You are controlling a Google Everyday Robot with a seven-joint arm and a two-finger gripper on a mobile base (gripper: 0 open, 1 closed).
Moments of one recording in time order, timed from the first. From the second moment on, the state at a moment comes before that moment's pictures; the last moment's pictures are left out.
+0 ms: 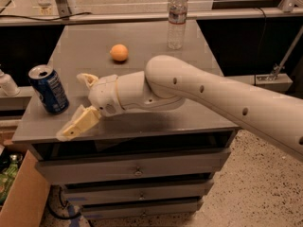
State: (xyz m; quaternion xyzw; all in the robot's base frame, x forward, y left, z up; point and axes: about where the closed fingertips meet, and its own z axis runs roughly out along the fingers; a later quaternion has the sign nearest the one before) arm 0.497 0.199 0.856 -0.57 0.55 0.41 0.45
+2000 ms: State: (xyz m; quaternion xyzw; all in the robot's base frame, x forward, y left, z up) arm 0.574 0.317 0.858 -0.54 0.52 0.44 0.50
